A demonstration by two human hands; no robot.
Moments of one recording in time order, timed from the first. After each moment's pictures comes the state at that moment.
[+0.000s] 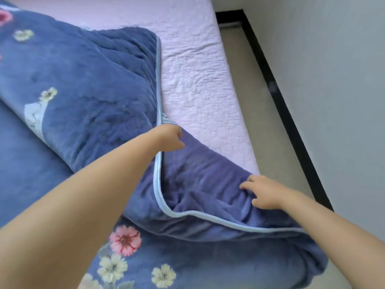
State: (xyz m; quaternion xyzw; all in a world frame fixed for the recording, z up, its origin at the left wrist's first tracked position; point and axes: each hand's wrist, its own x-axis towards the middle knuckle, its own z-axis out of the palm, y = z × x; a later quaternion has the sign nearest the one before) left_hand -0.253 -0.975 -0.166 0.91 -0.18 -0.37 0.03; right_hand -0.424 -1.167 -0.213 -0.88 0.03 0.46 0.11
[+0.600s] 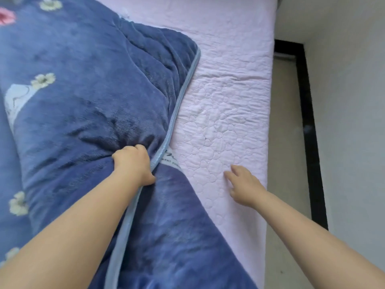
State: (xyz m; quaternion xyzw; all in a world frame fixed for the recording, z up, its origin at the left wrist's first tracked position) left_hand -0.175 -0.959 -0.256 0.94 0.04 -0.32 -0.14; right_hand -0.214 -1.199 -0.309 -0.93 -0.06 0.35 0.05
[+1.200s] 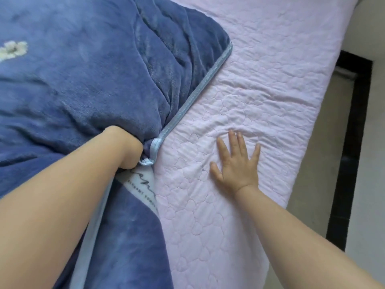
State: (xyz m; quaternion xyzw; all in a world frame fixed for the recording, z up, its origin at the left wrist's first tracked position) left_hand -0.058 -0.978 -0.292 0.85 -0.07 -0.47 -0.23; right_hand -0.062 -1.196 -0.383 -0.97 -0.16 0.17 0.02
